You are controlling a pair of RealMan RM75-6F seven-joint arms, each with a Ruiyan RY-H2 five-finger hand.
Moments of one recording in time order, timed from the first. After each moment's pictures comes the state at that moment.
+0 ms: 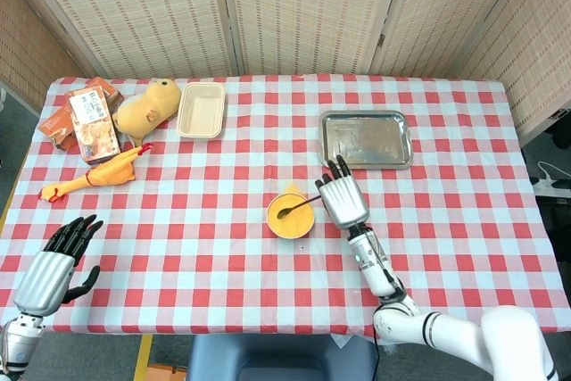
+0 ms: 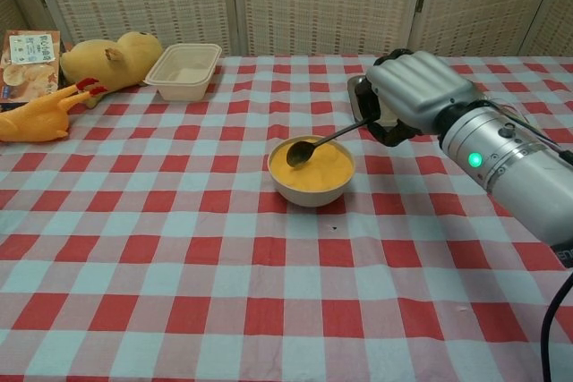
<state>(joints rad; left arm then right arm) -0.17 -1.17 0.02 -1.51 1.65 1.48 -0.07 0.72 -1.84 0.22 -1.15 -1.27 1.15 -0.59</state>
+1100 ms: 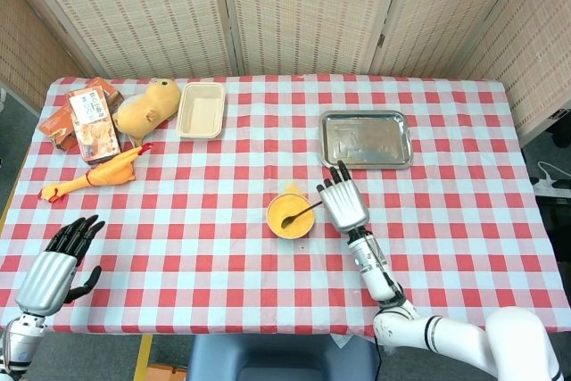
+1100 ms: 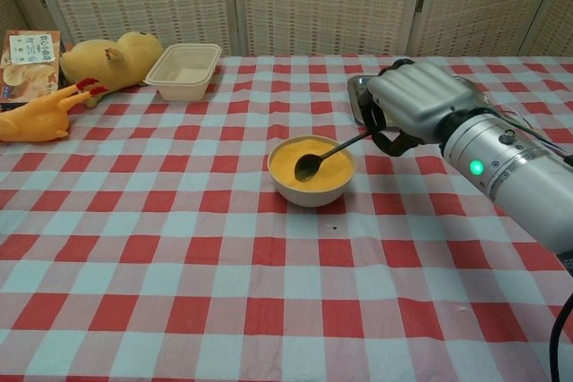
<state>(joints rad) -0.18 -1.17 0.02 -1.51 1.64 1.47 -0.06 0.72 -1.84 0.23 -1.20 -1.21 1.13 -0.72</state>
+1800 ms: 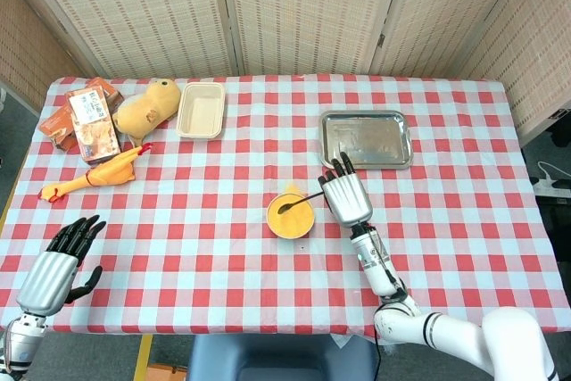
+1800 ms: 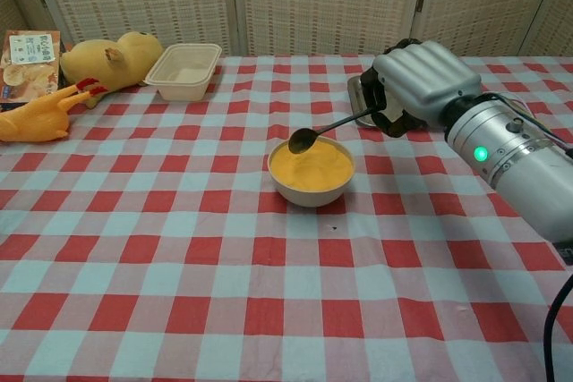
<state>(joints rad) -0.18 -1.18 0.02 -1.51 1.64 1.47 -0.05 0.73 -1.86 0.24 -1.11 -1.28 1.18 -0.58</state>
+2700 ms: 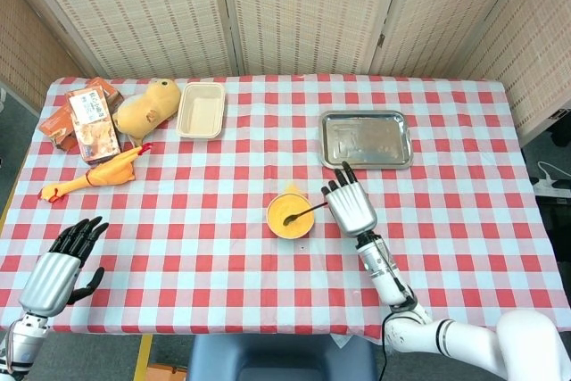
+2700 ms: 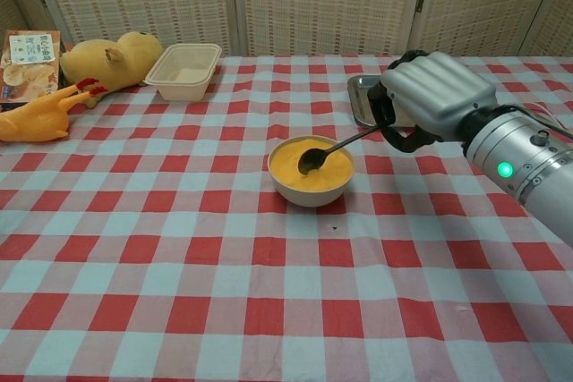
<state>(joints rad) -0.18 -1.18 0.03 -1.52 1.65 1.47 -0.04 0.68 -1.79 0.19 -1.23 -1.30 1.20 -0.64</state>
